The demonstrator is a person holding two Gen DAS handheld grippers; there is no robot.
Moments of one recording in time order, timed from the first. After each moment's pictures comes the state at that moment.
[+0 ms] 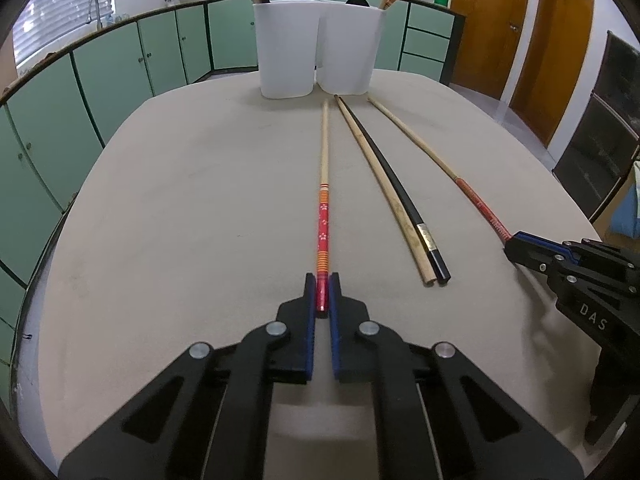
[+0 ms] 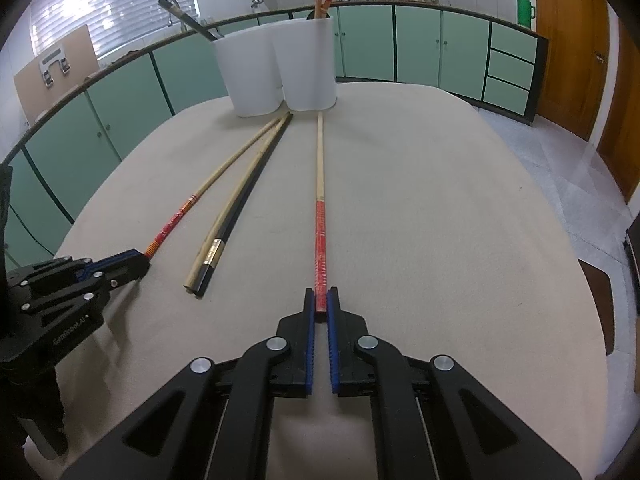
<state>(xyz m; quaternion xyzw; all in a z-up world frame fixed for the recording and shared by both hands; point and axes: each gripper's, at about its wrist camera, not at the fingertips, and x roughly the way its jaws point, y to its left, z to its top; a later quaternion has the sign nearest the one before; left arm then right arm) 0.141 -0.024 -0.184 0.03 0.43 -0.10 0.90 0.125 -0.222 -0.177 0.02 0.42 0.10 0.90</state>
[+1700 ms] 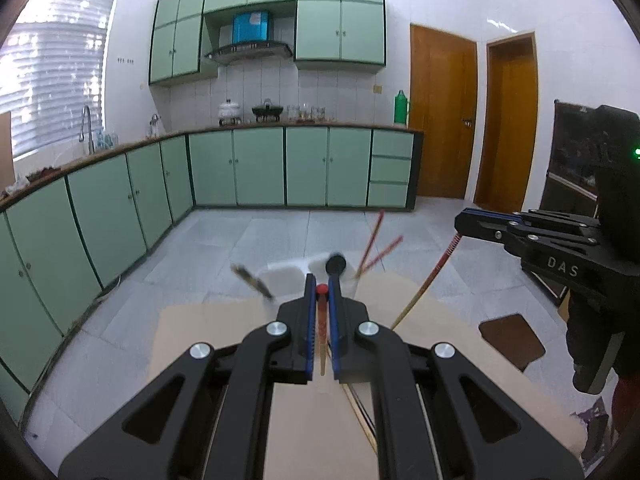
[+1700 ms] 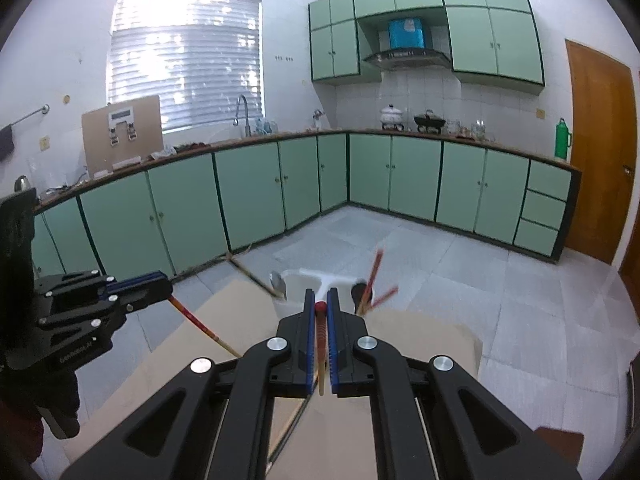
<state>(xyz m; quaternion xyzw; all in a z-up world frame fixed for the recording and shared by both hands) 0.173 -0.016 0.035 0.03 0.20 -0.16 0.97 0.185 -0.222 0.065 -0.02 0.20 0.19 0.96</state>
